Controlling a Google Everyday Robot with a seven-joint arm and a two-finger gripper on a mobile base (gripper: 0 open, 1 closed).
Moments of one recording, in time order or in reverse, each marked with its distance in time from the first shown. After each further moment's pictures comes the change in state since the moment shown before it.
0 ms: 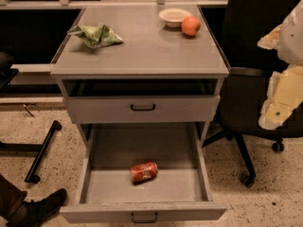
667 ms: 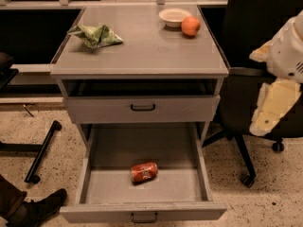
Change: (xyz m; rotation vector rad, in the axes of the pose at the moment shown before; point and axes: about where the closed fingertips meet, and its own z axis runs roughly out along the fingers) arm 0.004 -0.002 0.034 -0.029 -0.025 0.002
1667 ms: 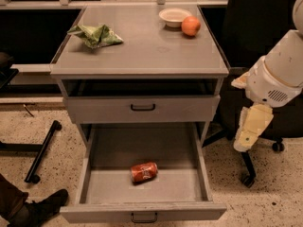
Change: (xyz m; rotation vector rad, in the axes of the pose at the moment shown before) arm 0.010 0.008 0.082 -0.121 -0.043 0.000
